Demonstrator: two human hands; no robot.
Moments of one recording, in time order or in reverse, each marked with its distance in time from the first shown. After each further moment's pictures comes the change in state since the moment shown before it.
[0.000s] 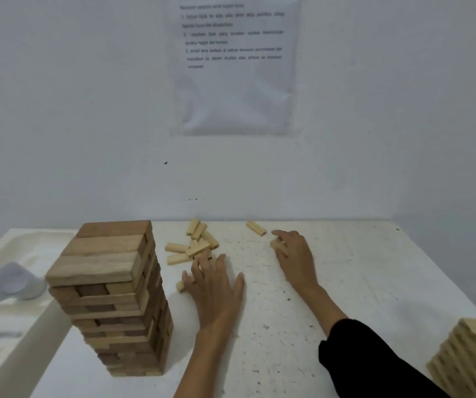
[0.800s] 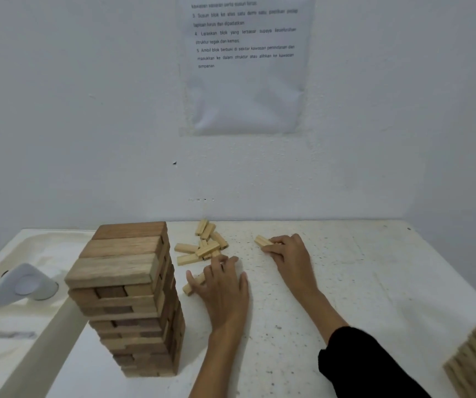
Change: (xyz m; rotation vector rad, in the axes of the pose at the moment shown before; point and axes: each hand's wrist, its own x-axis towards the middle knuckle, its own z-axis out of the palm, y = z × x) left_hand 0.005 0.000 0.002 0.142 0.167 0.045; right_hand -0.006 -0.020 0.016 0.024 -0.006 -0.075
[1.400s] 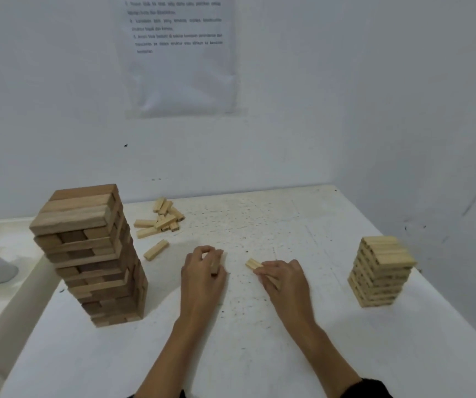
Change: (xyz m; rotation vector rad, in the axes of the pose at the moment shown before) left_hand -0.063 0.020 -0.053 -0.468 -0.259 0.118; right_hand -0.154 -0.020 -0.081 0.043 0.091 0.194
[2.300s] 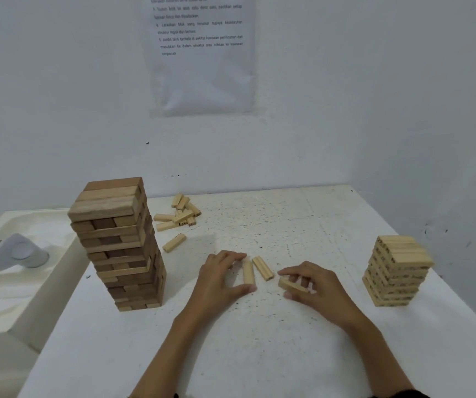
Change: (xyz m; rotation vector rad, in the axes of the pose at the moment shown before) left_hand -0.009 -0.014 -0.019 -0.108 -0.347 0.127; right_hand 0.004 0.022 -0.049 0.203 -0.408 0.008
